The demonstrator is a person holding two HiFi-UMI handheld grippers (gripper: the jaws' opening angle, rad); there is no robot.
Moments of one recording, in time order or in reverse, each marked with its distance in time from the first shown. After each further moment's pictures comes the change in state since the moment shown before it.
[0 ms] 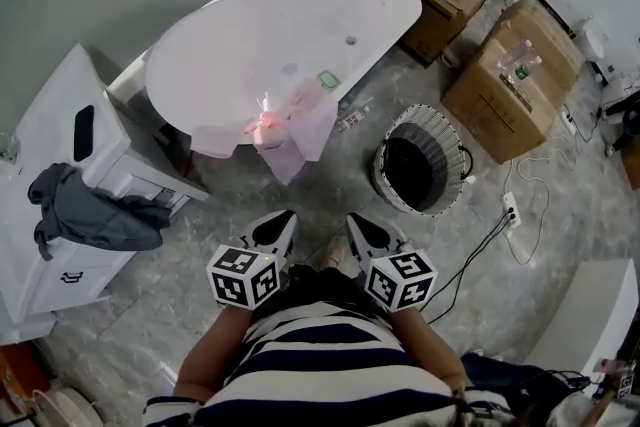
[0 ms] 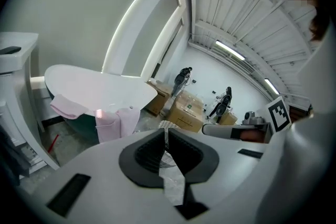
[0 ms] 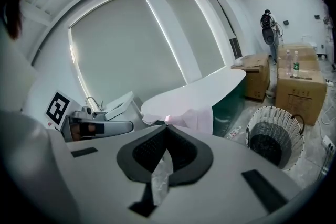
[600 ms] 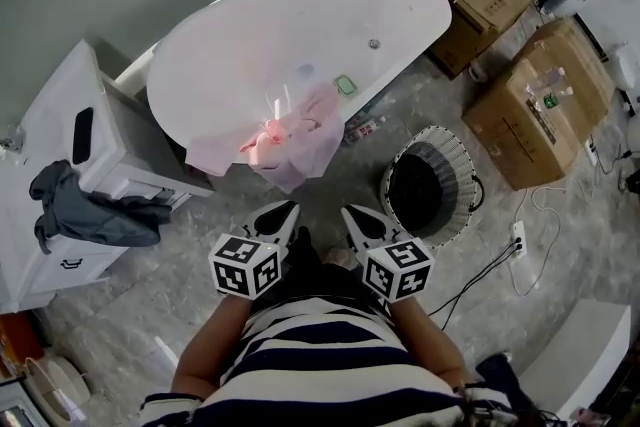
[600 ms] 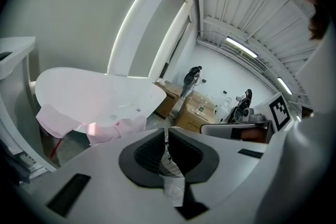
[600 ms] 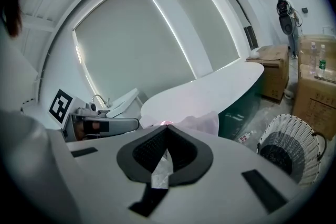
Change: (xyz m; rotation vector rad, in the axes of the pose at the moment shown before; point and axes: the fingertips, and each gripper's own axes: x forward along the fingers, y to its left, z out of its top) left arm 0.082 0.025 0.045 -0.014 0.003 0.106; right arm 0.071 -0.054 0.048 -0.036 0.098 0.153
